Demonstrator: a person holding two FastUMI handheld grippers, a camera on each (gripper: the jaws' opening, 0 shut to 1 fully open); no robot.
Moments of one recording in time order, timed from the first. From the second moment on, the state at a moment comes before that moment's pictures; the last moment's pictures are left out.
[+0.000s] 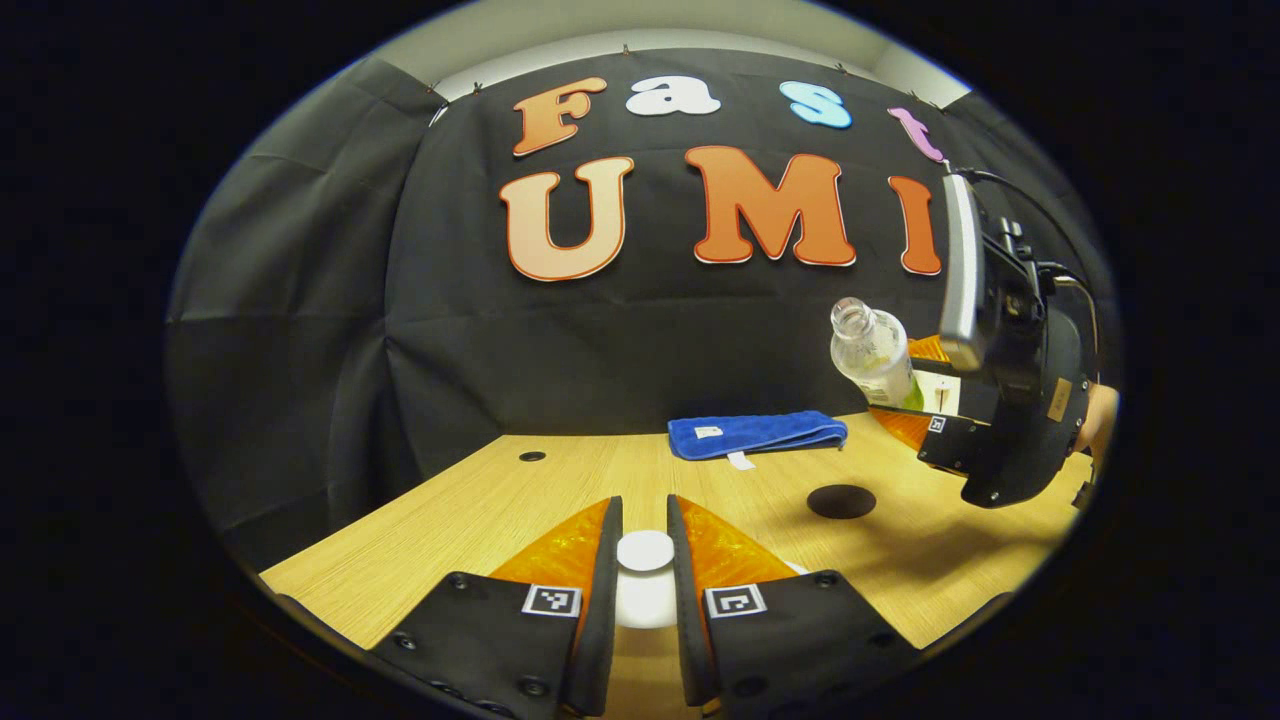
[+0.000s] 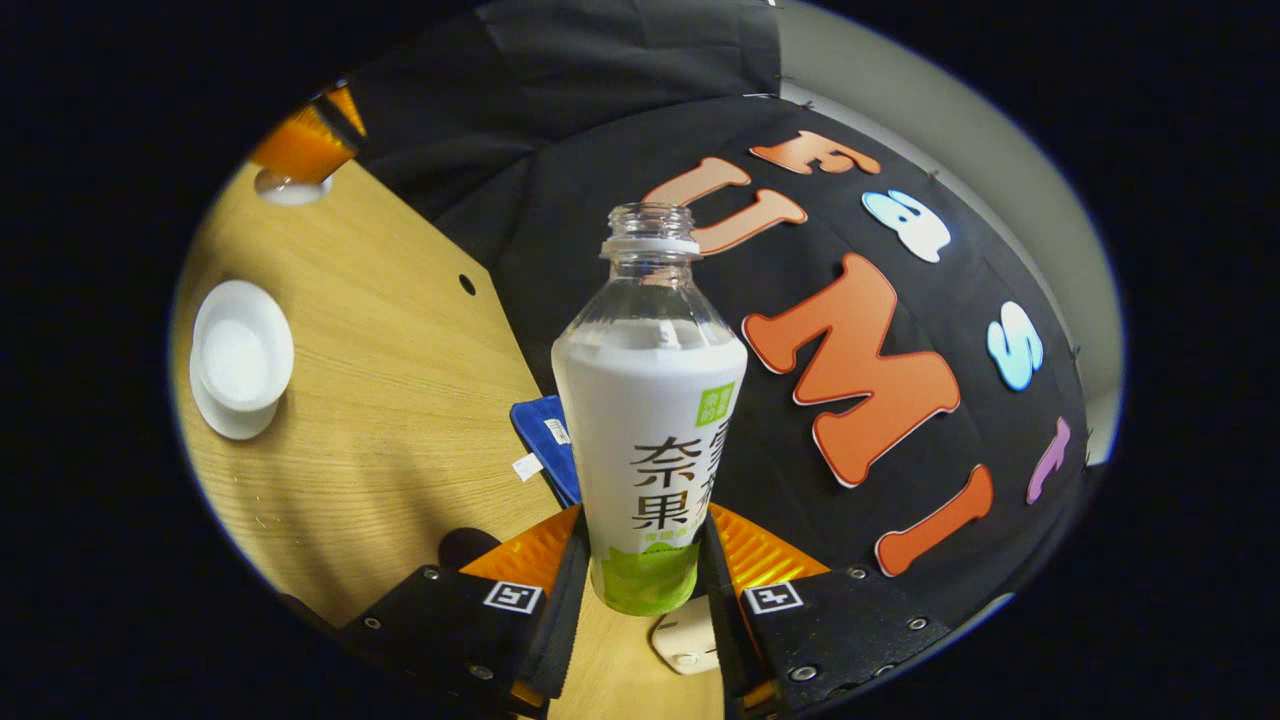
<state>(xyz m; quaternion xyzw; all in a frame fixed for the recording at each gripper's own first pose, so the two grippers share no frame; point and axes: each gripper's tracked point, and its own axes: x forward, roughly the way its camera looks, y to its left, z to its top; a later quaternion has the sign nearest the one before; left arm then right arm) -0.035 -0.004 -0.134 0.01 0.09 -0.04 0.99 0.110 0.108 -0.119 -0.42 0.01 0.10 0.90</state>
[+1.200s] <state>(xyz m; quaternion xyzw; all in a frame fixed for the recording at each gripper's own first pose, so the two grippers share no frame) -0.047 -0.008 -0.136 -0.01 0.09 -0.03 1.00 0.163 0.108 -0.219 -0.01 0.19 0.15 0.97</state>
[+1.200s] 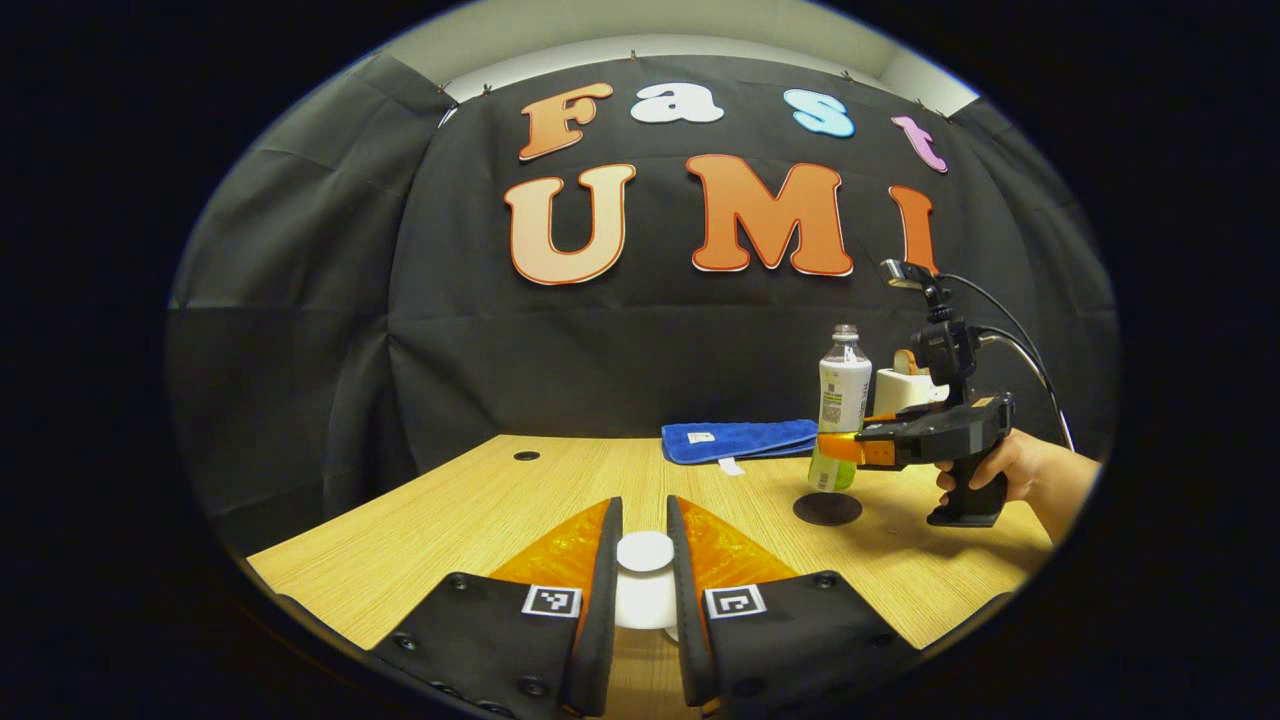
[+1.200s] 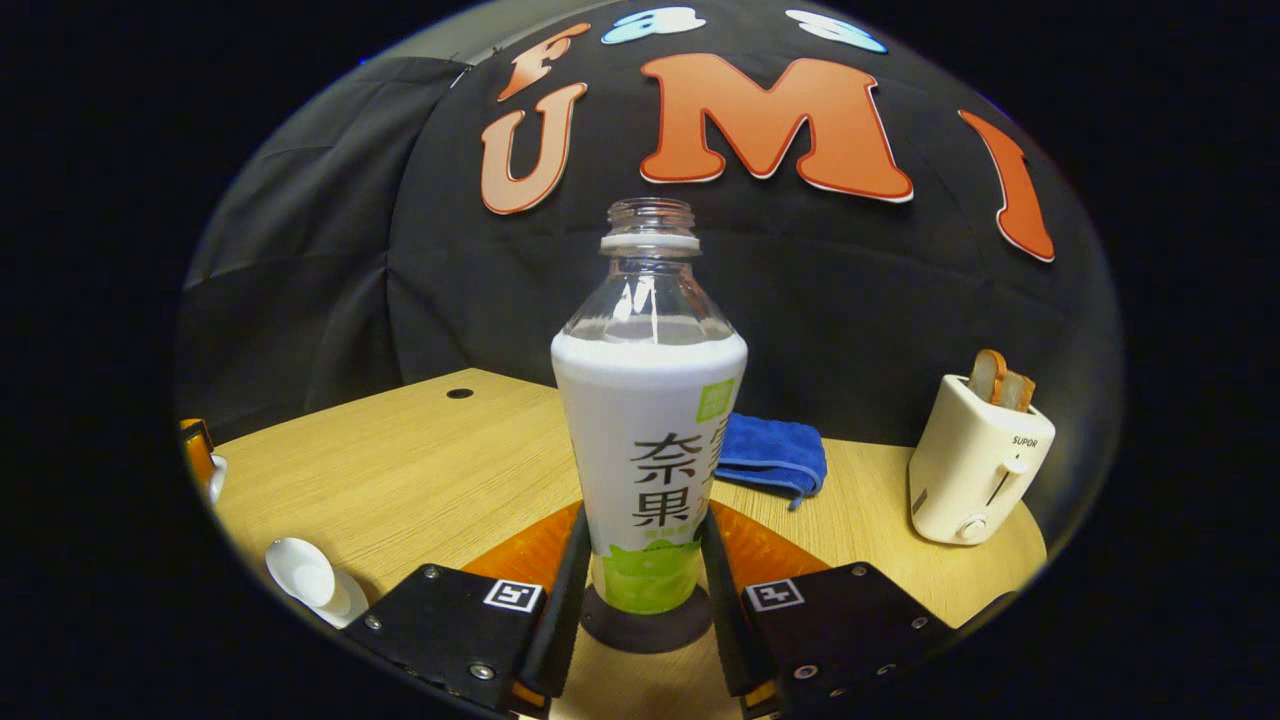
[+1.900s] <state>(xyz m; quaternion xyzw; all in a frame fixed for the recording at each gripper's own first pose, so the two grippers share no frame) -0.042 -0.026 -0.152 -0.02 0.11 -0.05 0.99 0.151 0.101 -0.260 -0.01 0.23 0.14 0.96</state>
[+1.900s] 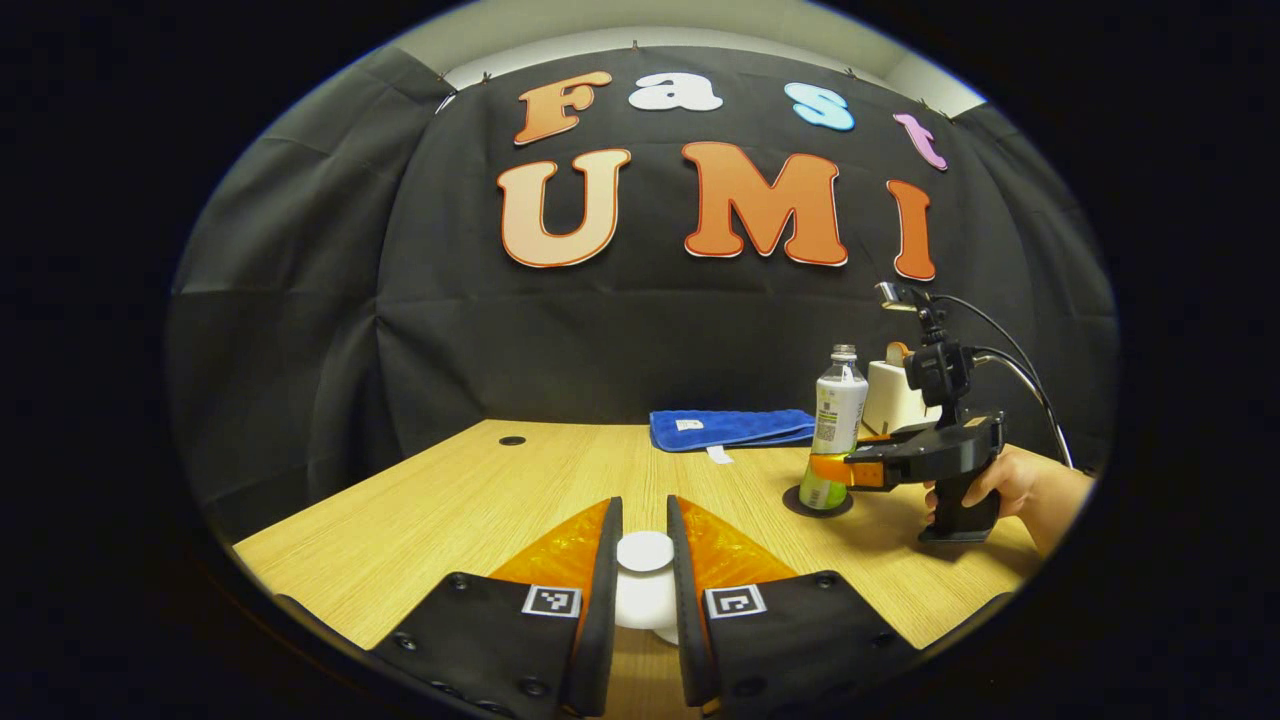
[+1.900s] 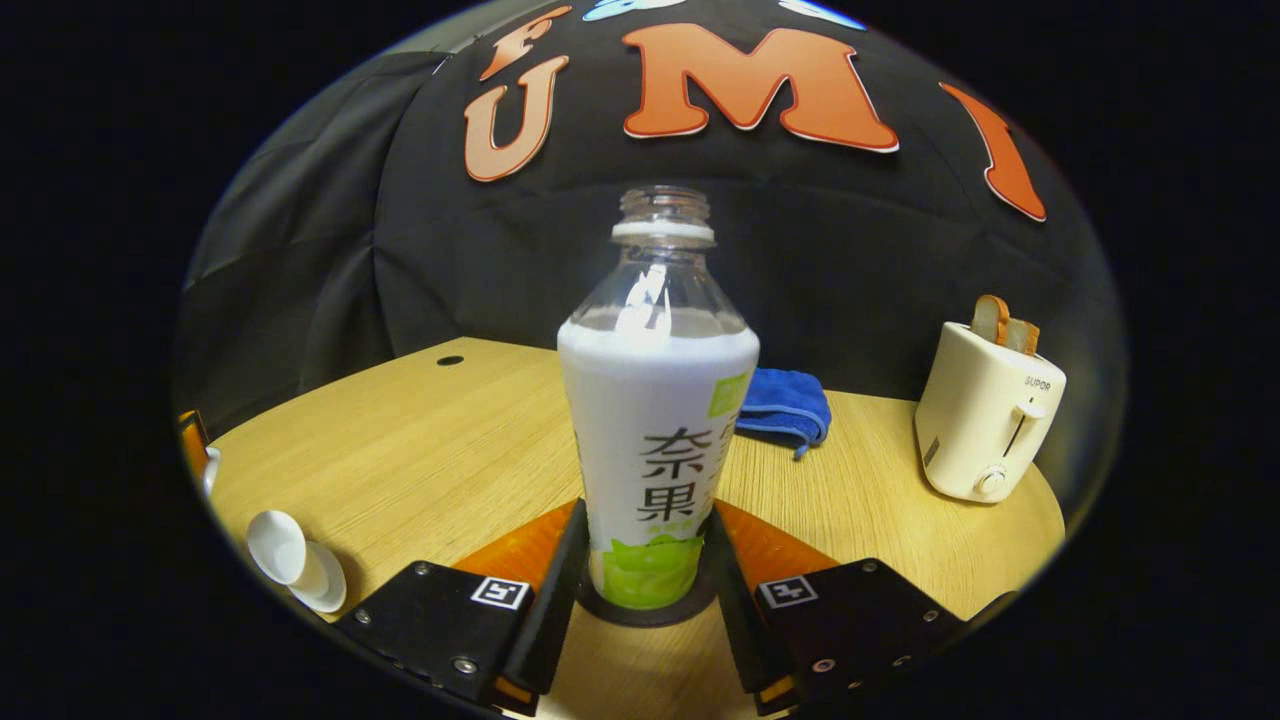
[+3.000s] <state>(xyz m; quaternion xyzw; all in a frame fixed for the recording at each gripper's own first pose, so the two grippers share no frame) -0.020 -0.073 -0.210 -0.04 0.18 -0.07 0.98 0.075 0.027 -0.144 0.00 0.10 0.10 0.99</state>
